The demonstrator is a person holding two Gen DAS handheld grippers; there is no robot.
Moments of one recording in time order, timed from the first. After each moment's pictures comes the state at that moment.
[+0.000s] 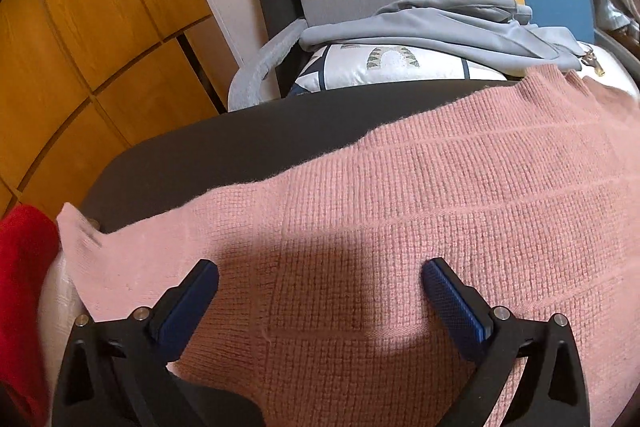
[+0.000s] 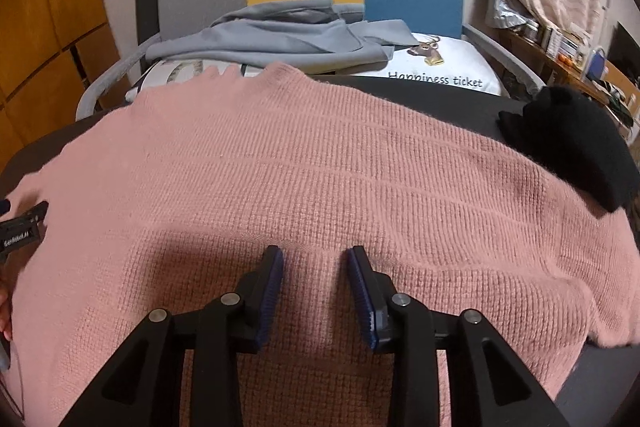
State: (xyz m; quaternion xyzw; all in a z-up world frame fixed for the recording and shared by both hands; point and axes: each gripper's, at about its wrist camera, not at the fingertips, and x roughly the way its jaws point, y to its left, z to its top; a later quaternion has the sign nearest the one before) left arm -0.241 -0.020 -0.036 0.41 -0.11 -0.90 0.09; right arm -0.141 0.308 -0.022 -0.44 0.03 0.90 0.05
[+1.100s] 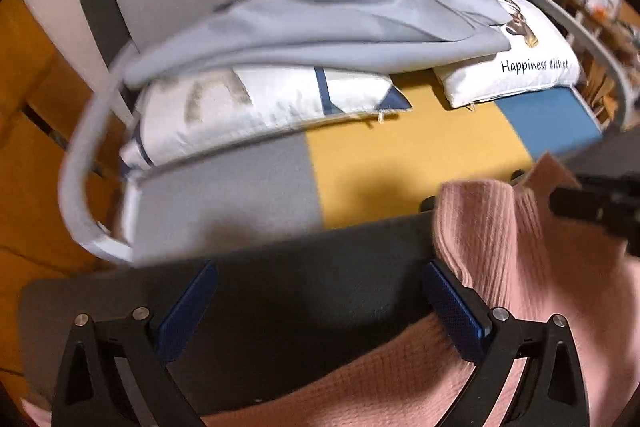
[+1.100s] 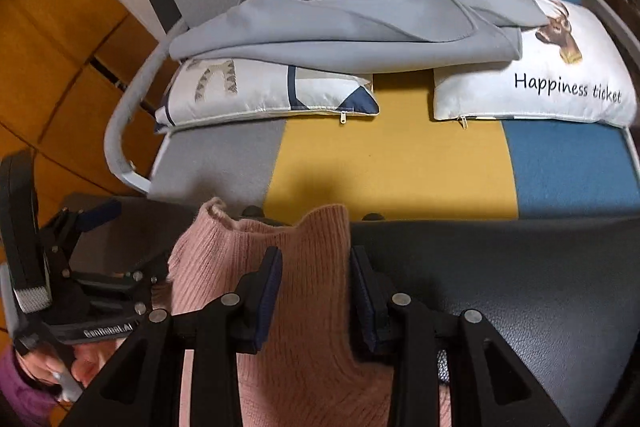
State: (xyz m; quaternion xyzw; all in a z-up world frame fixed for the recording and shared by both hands) left arm -0.452 0.135 -0.021 0.54 -0.11 -0.83 -0.10; right arm -0.407 0.349 -0.027 -0.54 0.12 0.82 -0.10
